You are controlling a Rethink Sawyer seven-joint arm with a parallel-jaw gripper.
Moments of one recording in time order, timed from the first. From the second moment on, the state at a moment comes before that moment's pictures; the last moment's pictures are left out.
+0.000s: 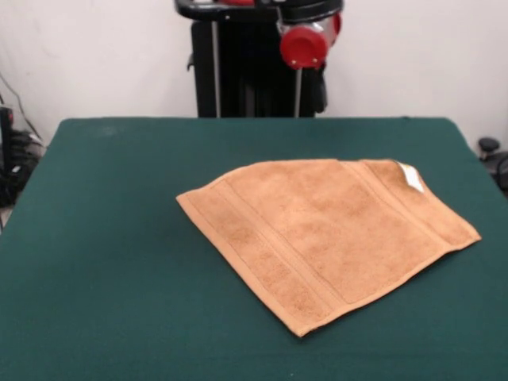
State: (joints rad) arm -0.93 -0.75 1.18 2.06 -0.83 0.79 1.21
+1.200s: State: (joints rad) arm -0.92 -0.97 1.01 2.04 -0.94 0.49 1.21
